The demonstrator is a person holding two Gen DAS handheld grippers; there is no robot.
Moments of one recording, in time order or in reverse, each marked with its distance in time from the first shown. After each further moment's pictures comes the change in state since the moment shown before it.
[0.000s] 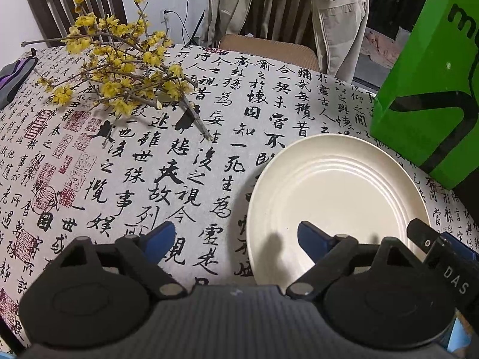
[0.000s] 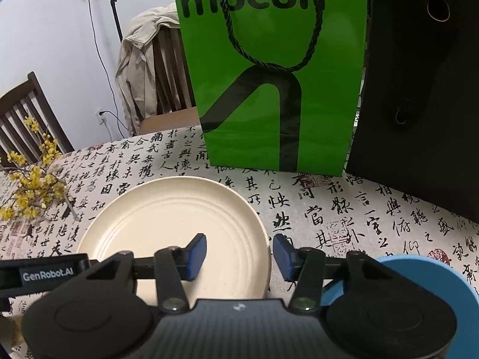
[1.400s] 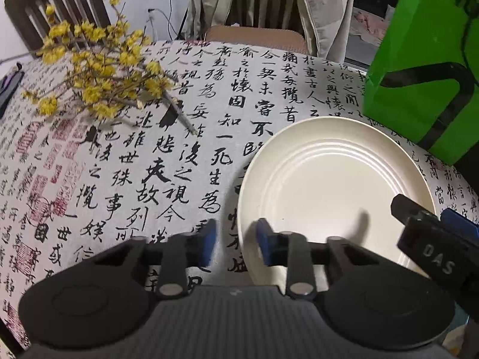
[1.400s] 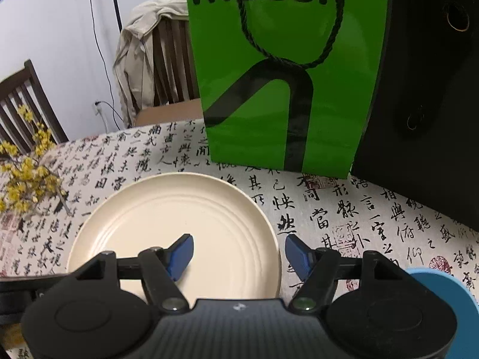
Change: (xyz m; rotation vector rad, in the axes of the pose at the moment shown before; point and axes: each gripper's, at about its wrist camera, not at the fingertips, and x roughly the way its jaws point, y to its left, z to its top) left arm 0.006 -0.015 0.000 0.097 0.034 0.012; right arm 0.015 0.014 0.004 -0.040 0.034 -0.044
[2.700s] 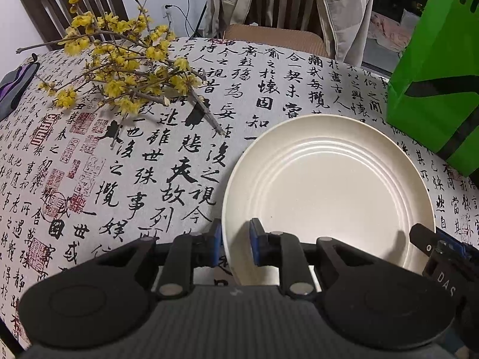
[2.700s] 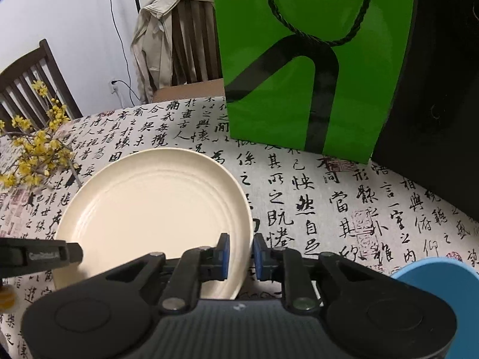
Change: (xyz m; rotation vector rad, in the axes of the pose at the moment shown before) left arm 0.003 0.017 0.003 -0.048 0.012 0.041; right arm 0.006 0.005 -0.007 -0.051 0.067 0.069
